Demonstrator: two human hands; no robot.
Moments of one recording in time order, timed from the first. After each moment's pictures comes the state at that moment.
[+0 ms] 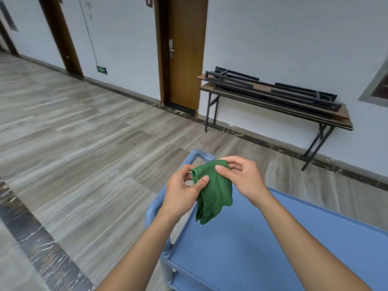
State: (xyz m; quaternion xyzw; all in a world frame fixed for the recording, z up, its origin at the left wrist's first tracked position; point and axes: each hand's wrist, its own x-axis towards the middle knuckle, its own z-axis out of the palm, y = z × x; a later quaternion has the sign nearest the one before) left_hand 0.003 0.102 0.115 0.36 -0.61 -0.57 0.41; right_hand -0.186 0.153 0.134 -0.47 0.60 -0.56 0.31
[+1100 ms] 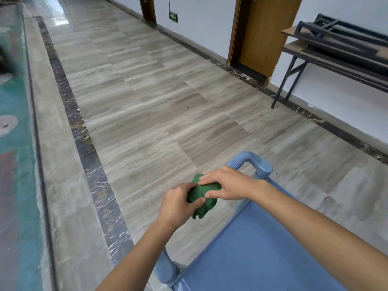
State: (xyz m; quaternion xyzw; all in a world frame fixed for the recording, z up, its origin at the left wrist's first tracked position) left_hand 0.009 -0.048 -0.023 0.63 -0.69 -0.29 0.20; right_hand -0.194 -0.112 0.004 -0.87 0.43 -0.01 0.25
